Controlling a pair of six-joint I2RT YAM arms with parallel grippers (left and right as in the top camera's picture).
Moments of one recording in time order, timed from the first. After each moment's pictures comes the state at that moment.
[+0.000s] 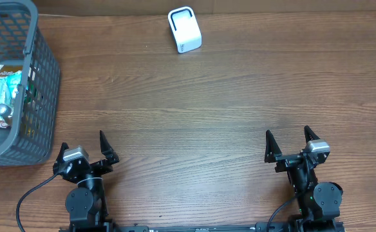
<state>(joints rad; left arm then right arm) 0.07 0.02 0.01 -0.06 -0.21 -0.15 0.07 0.01 0.02 -0.03 -0.07 0.10</state>
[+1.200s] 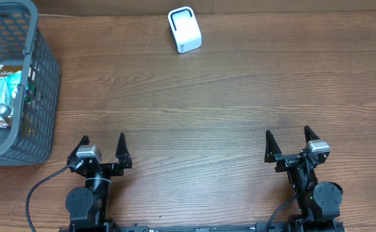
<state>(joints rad) 0.07 0.02 0.02 -0.08 0.09 -0.18 0.07 0.01 0.02 -0.03 -0.07 0.10</state>
